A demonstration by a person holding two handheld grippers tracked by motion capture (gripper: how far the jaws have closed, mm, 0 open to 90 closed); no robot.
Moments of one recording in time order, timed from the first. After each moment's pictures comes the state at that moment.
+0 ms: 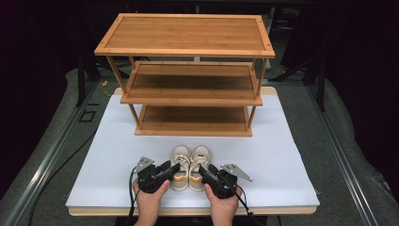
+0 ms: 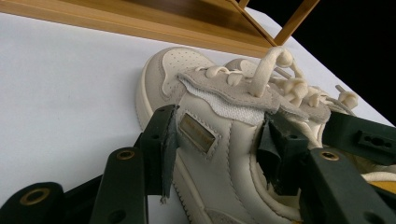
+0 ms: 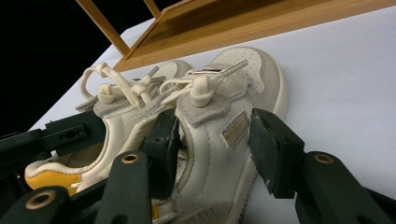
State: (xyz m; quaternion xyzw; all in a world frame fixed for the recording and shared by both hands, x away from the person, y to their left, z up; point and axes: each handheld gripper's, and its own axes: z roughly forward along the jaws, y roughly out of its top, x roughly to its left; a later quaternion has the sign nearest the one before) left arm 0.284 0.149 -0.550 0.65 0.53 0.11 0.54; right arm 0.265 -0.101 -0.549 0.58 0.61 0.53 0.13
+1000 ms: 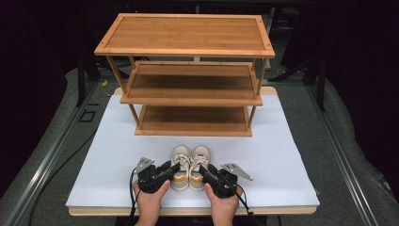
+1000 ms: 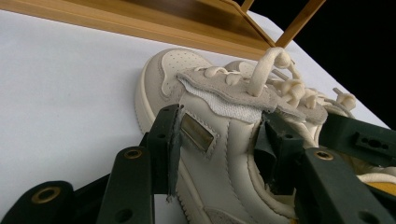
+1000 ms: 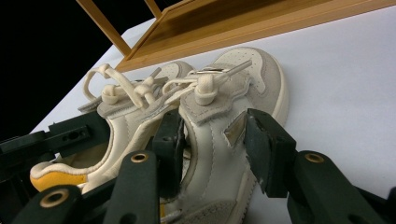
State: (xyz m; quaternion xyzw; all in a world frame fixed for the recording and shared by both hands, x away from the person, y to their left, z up) left arm 0.282 0.147 -0.548 0.64 0.54 0.11 0.54; right arm 0.266 -0.100 -0.547 0.58 0.60 0.53 0.13
